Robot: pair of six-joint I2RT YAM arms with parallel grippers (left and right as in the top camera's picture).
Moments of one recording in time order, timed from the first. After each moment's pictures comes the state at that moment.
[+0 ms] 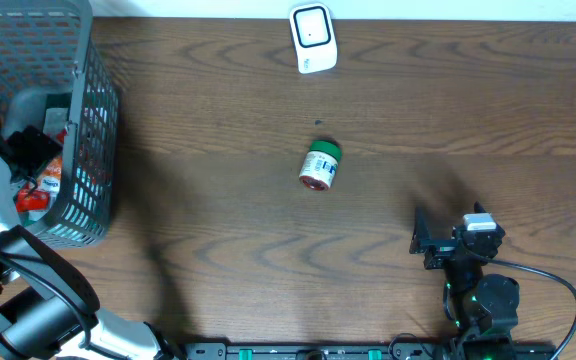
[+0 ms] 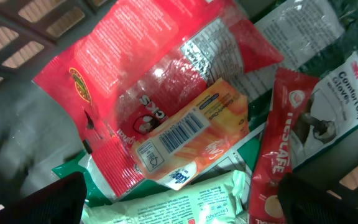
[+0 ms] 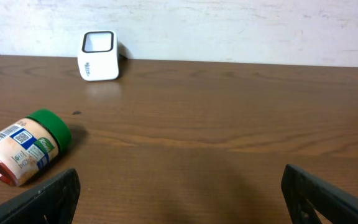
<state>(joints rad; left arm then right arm) 0.64 1.78 1.40 -0.80 0.00 -0.33 0.11 0.10 0.01 -0.07 0.03 0.02</state>
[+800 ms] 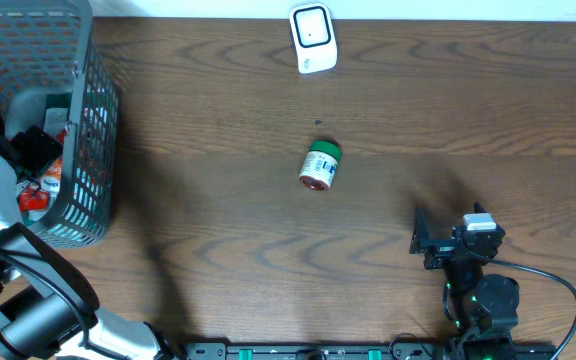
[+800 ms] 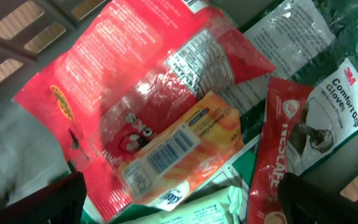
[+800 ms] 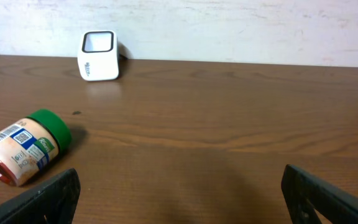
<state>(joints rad) 0.64 1.79 1.35 -0.70 0.02 -0.30 0.11 0.10 0.01 -0.07 0.03 0.02</state>
